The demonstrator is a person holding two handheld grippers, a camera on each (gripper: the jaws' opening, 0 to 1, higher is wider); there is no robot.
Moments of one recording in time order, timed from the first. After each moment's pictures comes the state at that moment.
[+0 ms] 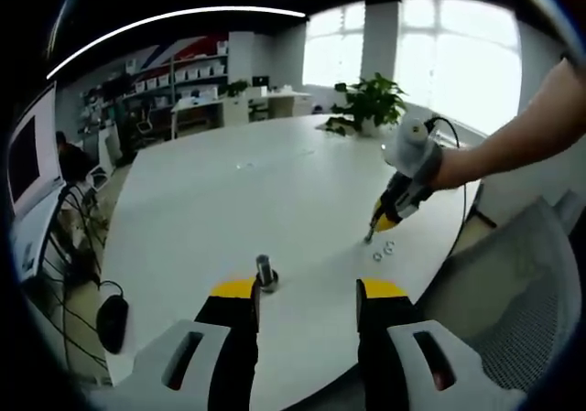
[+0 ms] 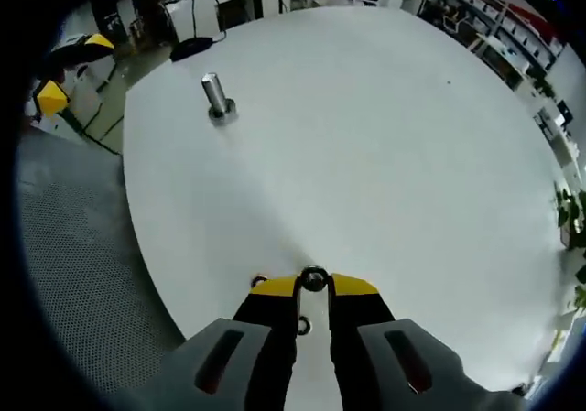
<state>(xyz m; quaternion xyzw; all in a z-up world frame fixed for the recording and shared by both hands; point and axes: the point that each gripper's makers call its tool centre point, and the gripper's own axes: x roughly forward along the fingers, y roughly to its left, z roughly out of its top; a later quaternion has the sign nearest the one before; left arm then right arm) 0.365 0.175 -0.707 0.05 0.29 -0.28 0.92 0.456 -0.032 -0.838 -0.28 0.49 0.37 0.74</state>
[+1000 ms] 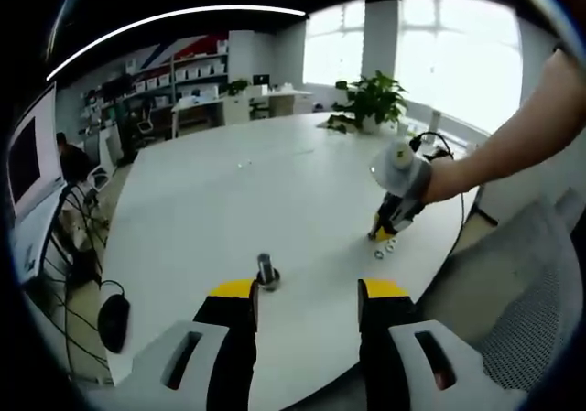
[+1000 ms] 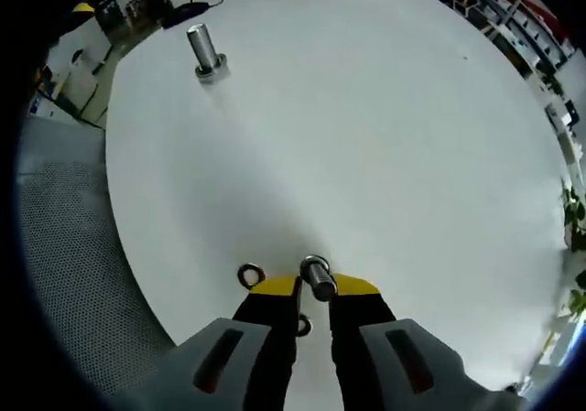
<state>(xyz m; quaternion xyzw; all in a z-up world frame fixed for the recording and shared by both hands) 0.364 0.176 -0.708 0.05 0.29 -0.27 0.92 0.450 -0.042 -0.869 -0.30 0.52 0.35 0.72</state>
